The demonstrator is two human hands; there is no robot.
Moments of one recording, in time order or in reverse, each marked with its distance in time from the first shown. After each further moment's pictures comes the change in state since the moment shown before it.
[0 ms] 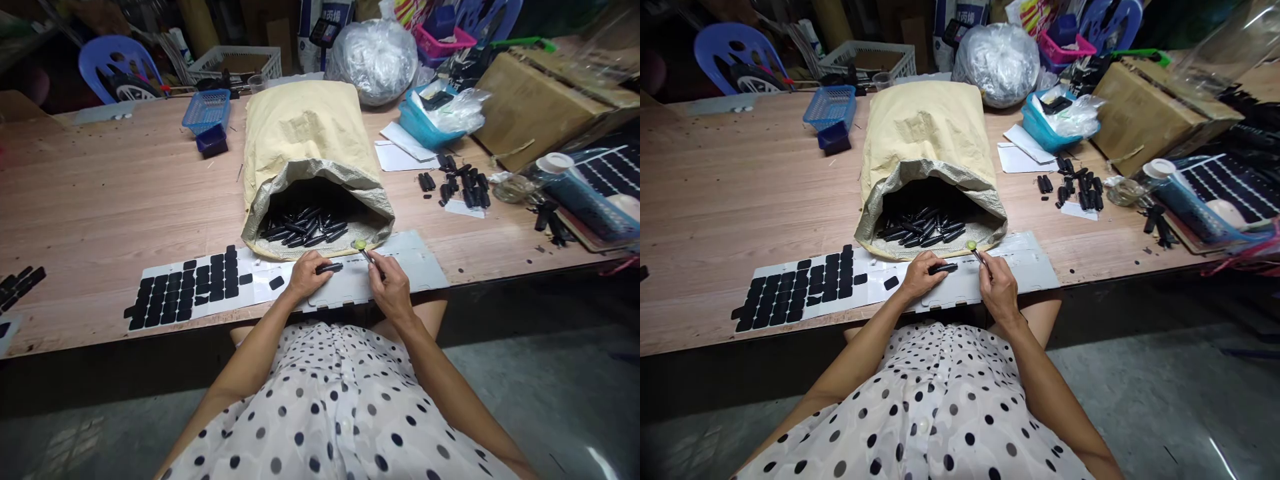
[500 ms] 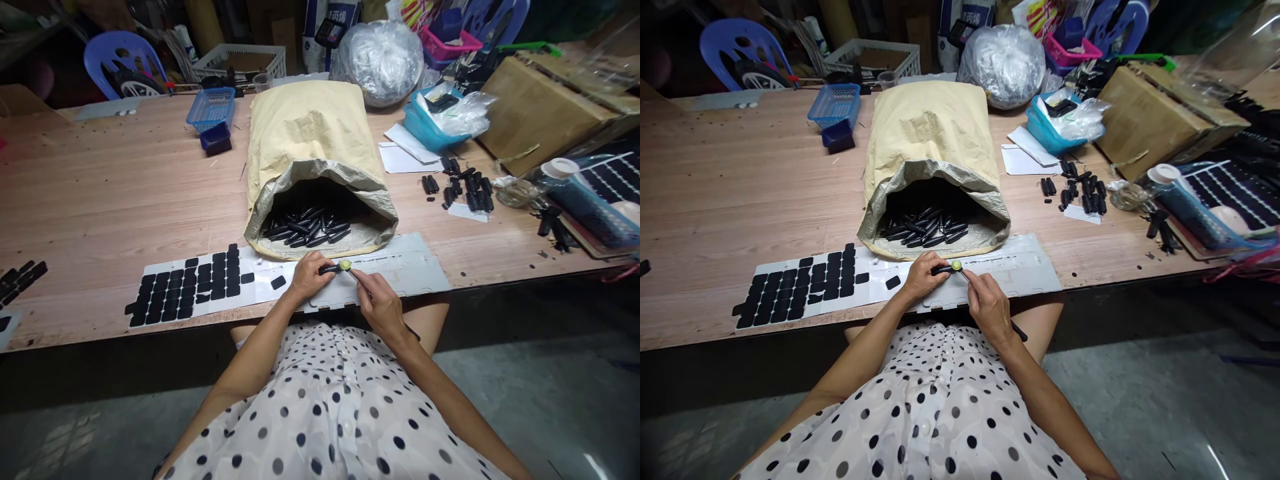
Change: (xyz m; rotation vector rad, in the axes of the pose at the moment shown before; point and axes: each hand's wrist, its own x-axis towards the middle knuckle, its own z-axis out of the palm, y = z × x) left_hand 0.000 0.004 0.000 -0.004 -0.007 -0.001; right_hand -0.027 -0.027 -0.007 -0.022 -0.126 -0.046
